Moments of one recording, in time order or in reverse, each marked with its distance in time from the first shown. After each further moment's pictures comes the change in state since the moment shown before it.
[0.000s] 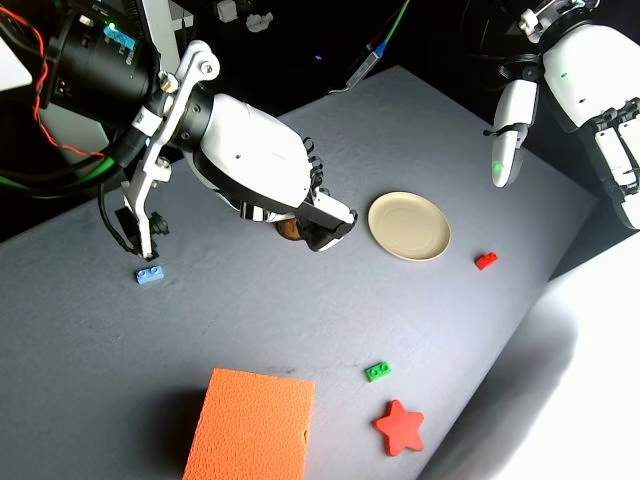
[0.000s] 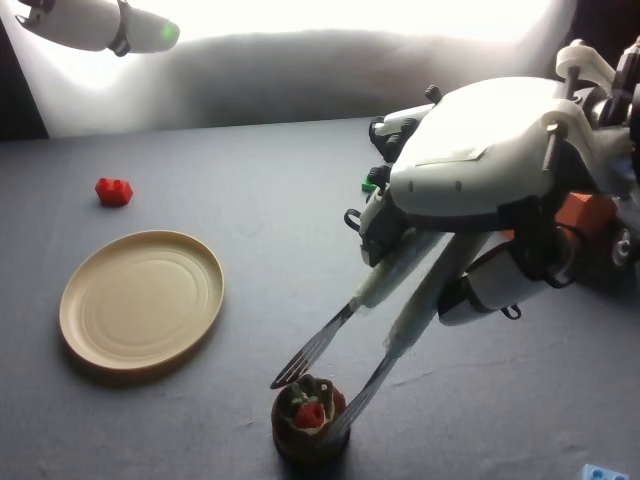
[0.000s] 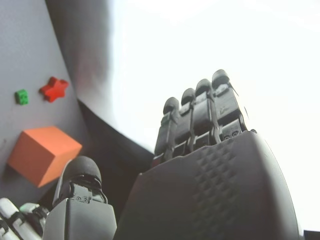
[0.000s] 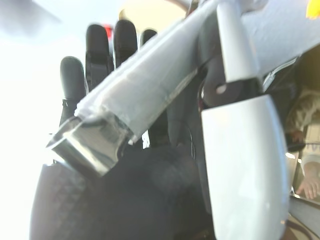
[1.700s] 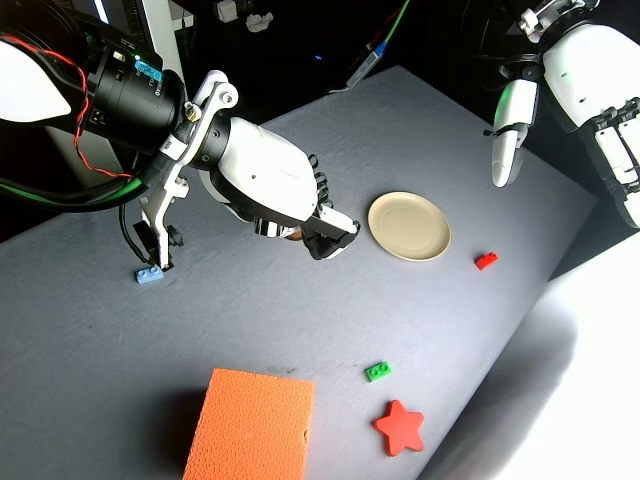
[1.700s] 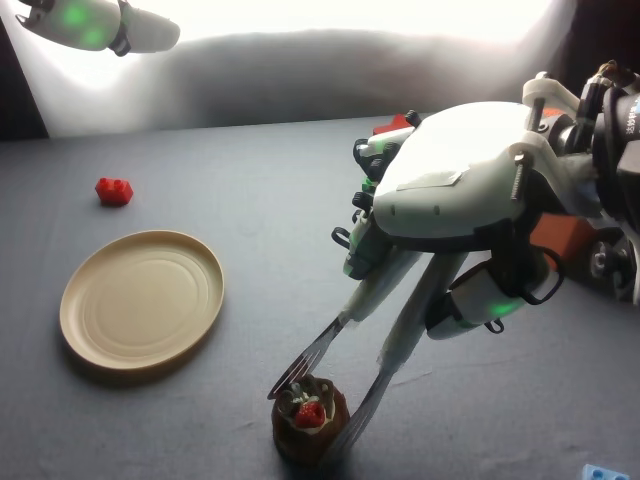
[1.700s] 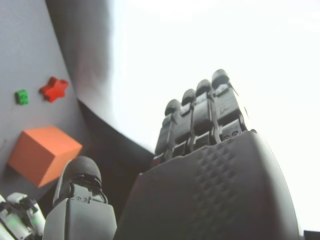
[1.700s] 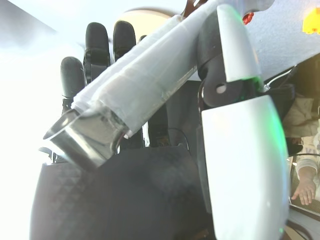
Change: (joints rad) left arm 0.000 0.000 0.000 0.000 0.000 0.000; right arm -0.049 -0.048 0.029 -0.026 0.030 0.000
